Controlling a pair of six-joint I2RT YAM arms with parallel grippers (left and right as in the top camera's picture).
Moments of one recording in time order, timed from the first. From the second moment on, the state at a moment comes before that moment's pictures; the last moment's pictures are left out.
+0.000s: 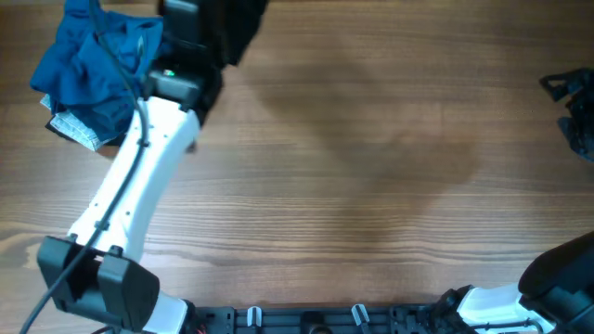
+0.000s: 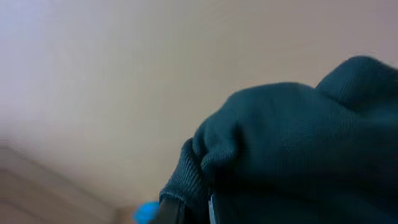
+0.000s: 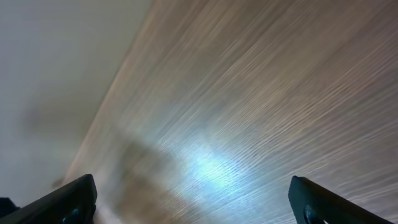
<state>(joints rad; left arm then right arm) -0.29 1.67 1.57 -0.07 -0.51 0.52 -0.70 1.66 1.47 -0.84 -0.61 0.31</state>
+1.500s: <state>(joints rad) 0.02 1.91 1.60 -0.40 0.07 0.78 -0.67 1.66 1.47 -0.82 -0.61 0.31</state>
